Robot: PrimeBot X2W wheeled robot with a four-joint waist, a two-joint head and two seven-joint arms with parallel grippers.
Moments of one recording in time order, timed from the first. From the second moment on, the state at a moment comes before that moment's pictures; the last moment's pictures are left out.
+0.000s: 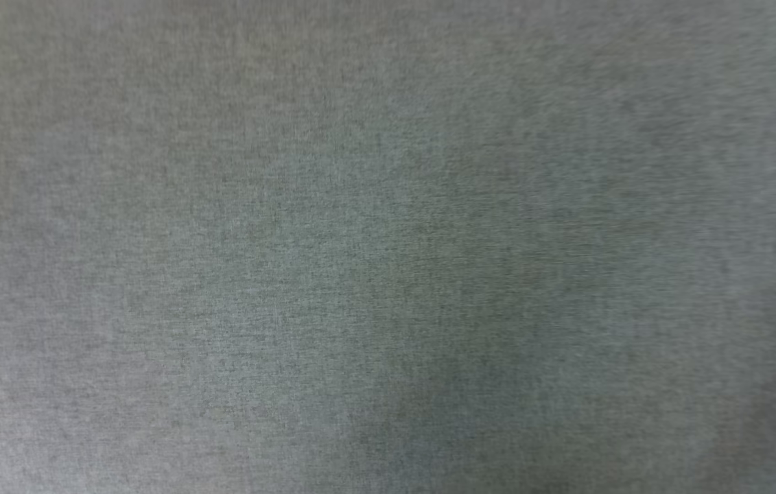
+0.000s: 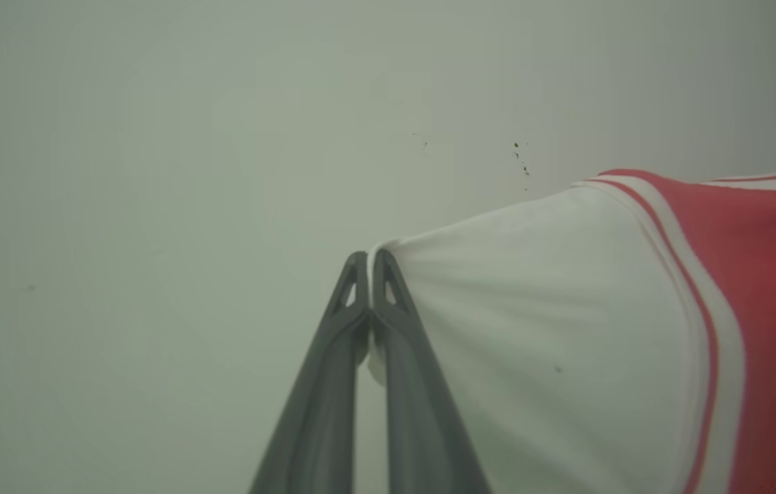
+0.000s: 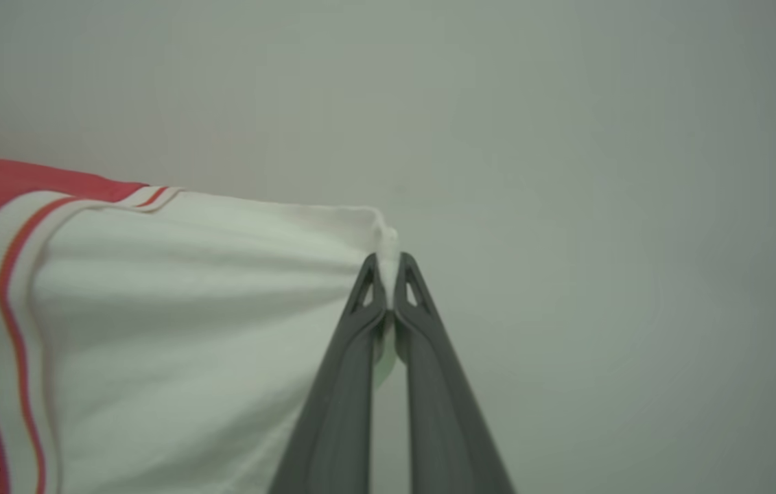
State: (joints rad) left arm -1.64 0.76 -0.26 0.29 -0.48 -0.08 -0.10; right arm -1.64 -0.42 0.04 0.34 0.07 0.13 0.22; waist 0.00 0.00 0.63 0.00
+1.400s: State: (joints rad) left arm -0.19 0.61 -0.48 0.38 -0.65 -0.07 -0.23; right arm -0.27 -0.63 0.31 0.30 0.58 0.13 0.17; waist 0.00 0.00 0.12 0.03
